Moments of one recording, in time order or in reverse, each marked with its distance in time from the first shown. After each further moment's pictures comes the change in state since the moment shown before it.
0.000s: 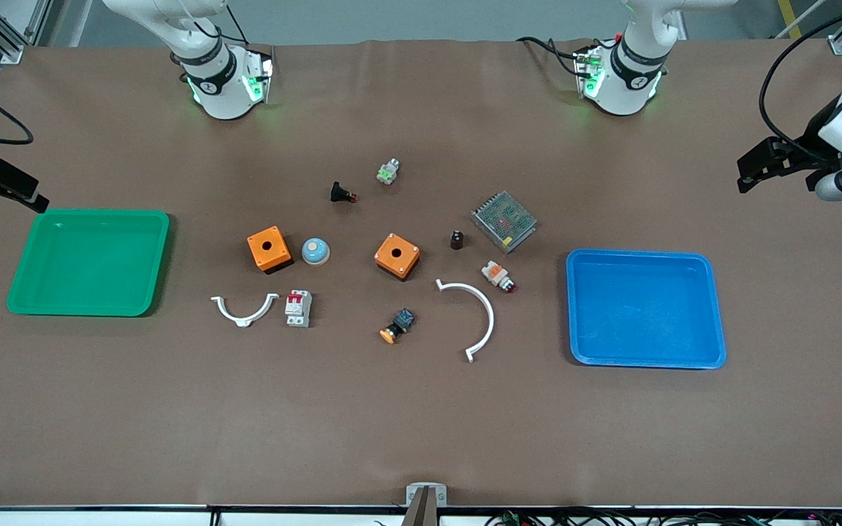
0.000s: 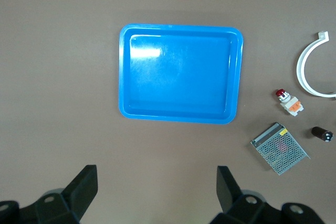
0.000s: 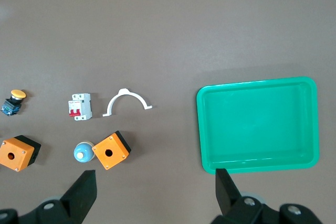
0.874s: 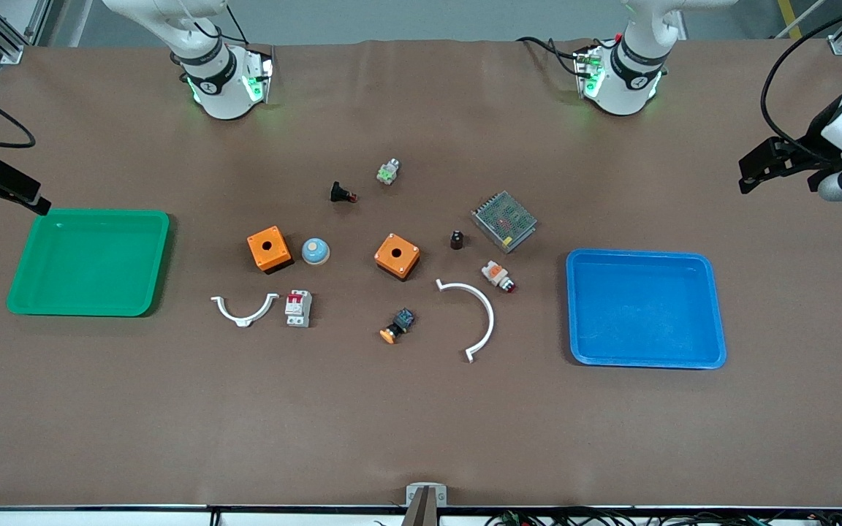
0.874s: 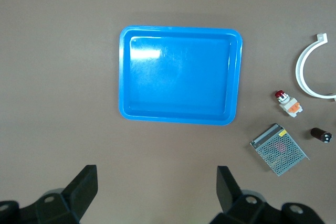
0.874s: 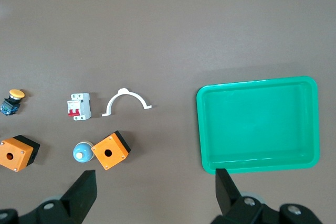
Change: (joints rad) left arm -0.001 0.006 -0.001 0.010 0.000 -0.003 0.001; right arm 0.000 0.007 0.000 0.001 -0.003 0.001 0.000
